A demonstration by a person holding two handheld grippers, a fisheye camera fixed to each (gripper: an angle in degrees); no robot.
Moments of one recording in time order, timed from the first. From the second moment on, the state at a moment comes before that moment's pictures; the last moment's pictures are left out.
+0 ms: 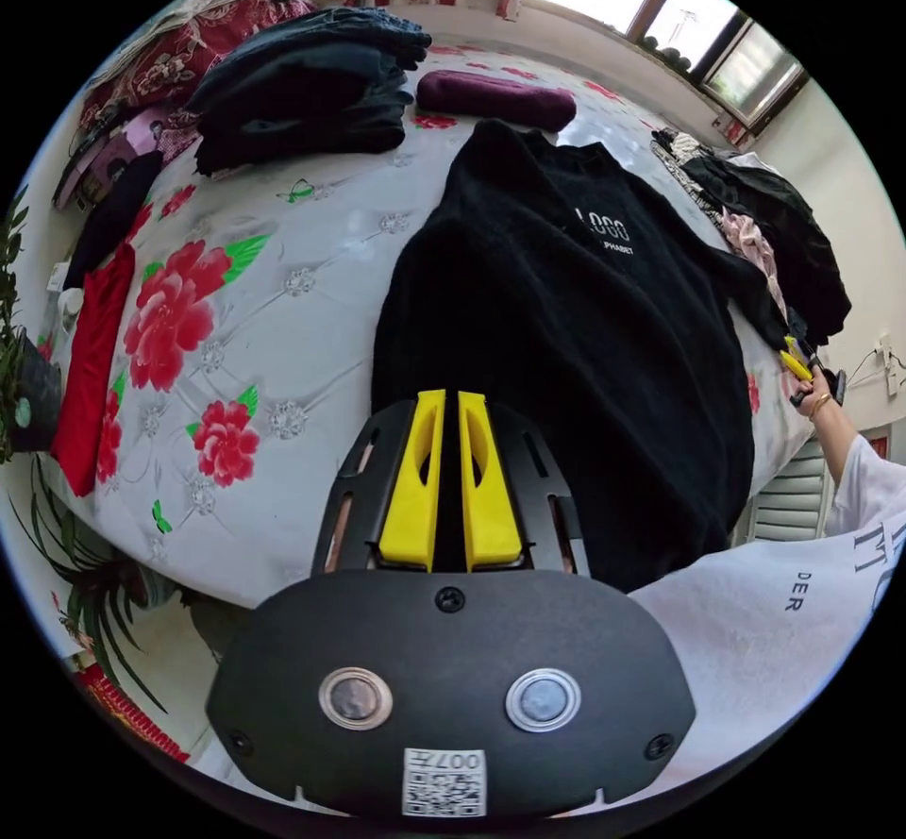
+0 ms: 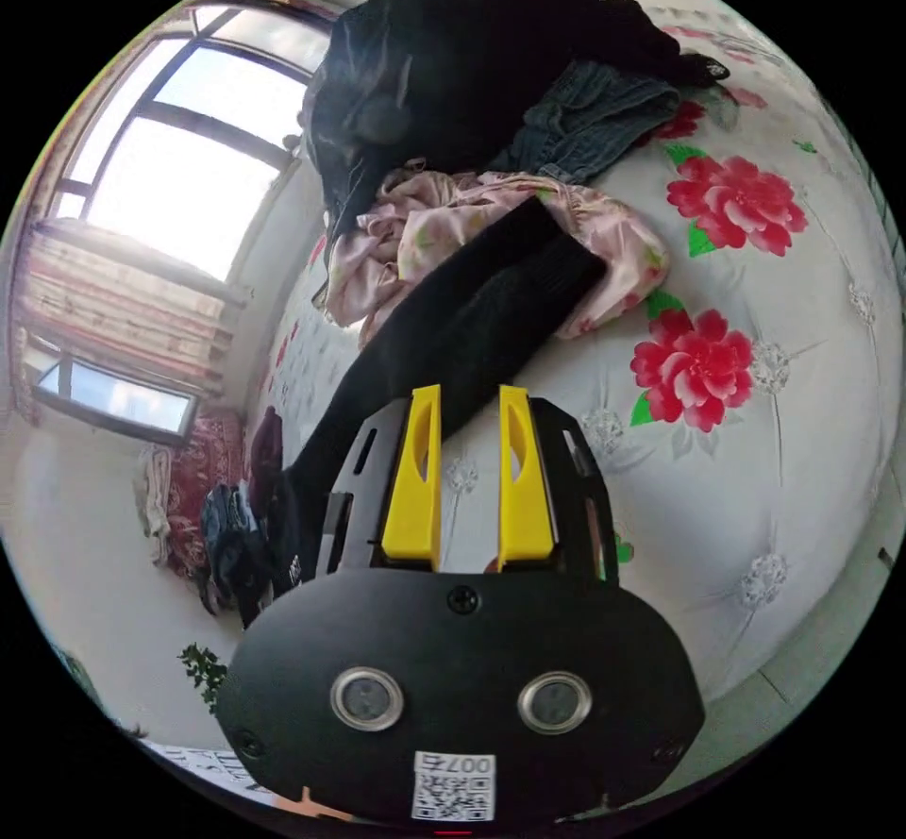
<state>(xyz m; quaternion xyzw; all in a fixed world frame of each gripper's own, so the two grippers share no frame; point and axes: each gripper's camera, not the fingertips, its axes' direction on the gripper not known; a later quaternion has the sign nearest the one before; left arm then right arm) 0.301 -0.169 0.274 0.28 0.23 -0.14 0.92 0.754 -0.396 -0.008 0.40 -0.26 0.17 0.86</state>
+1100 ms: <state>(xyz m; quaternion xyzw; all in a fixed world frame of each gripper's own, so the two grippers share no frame) 0.273 -0.152 0.189 0.29 0.29 -0.17 0.90 0.766 -0.306 -0.059 0.50 -0.22 0.18 0.82</state>
